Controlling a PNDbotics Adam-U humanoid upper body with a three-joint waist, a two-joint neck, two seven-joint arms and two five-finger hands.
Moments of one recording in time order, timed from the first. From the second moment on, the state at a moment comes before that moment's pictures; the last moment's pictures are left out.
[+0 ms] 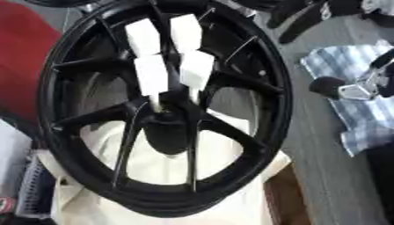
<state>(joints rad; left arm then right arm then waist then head) -0.25 0.38 0.00 -1.98 0.03 0.09 0.23 -0.44 -1.25 0.12 -1.99 -0.08 -0.59 0.54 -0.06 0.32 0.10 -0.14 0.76</state>
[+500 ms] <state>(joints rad) -0.27 0.38 -0.02 -1.98 0.04 0.09 0.22 -0.63 -1.15 0.20 -1.97 -0.09 -0.46 0.60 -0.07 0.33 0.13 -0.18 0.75</state>
